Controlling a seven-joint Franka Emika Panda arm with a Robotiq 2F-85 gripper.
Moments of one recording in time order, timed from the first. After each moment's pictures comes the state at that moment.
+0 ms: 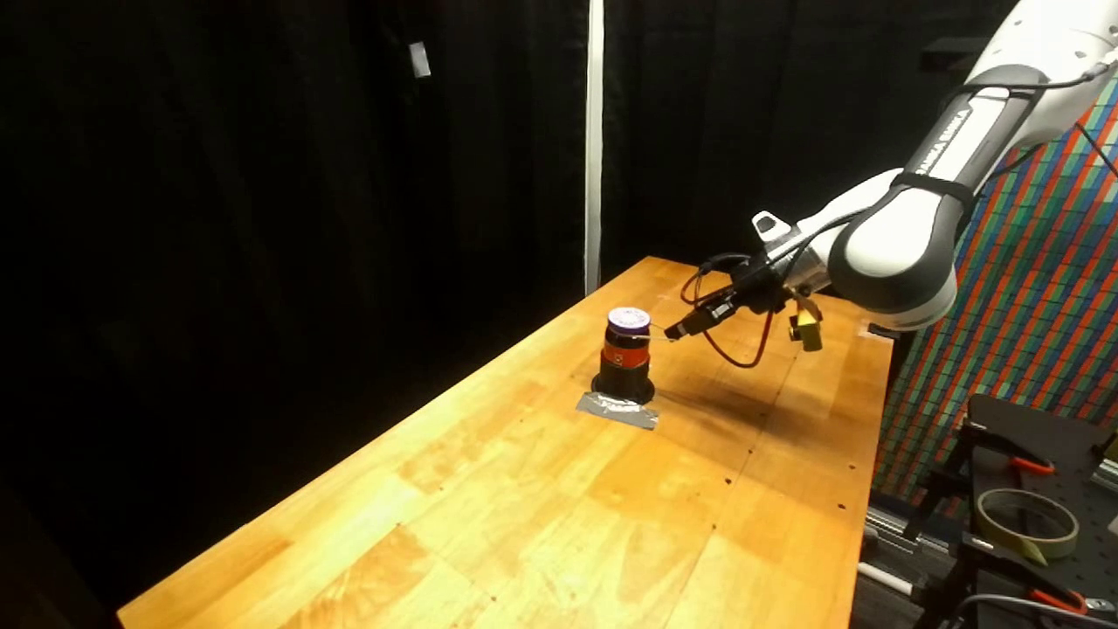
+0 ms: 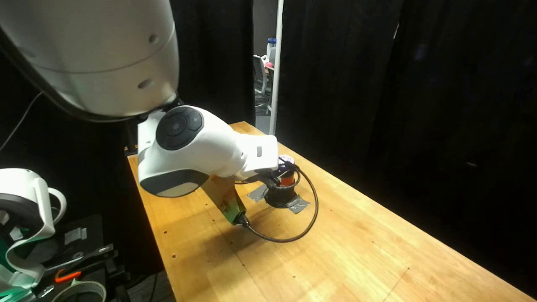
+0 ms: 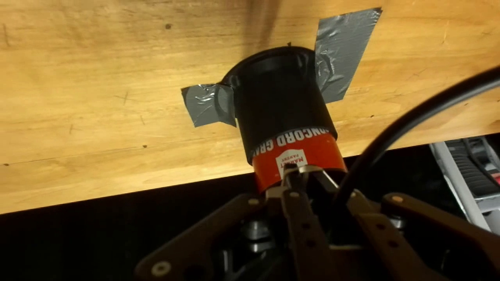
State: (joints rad) arm -0.88 0.71 0.97 -2.52 0.12 3.73 -0.53
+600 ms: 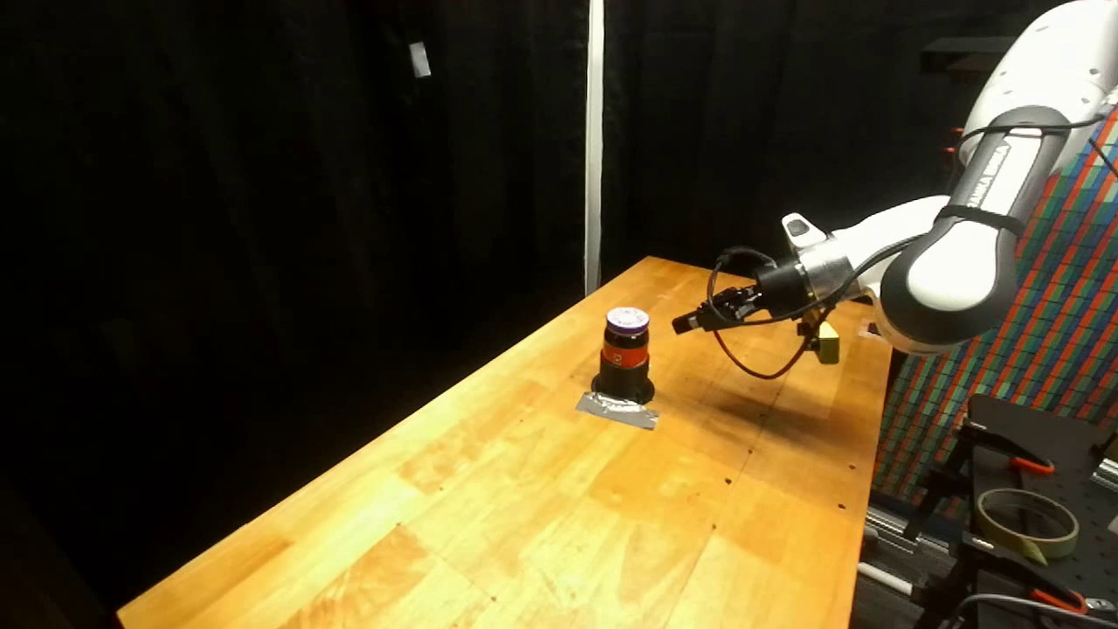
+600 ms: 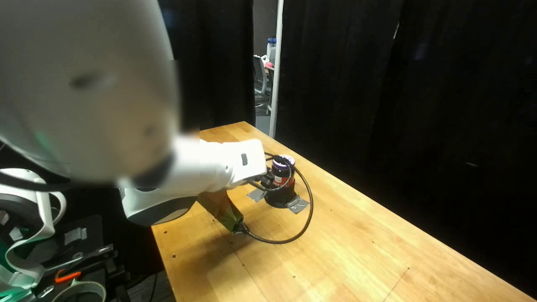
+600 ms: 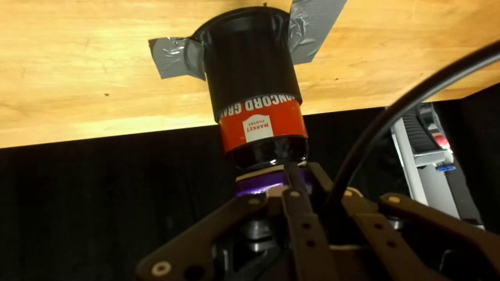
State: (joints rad) arm -0.98 0.84 0.96 -2.59 -0.23 3.93 -0.53
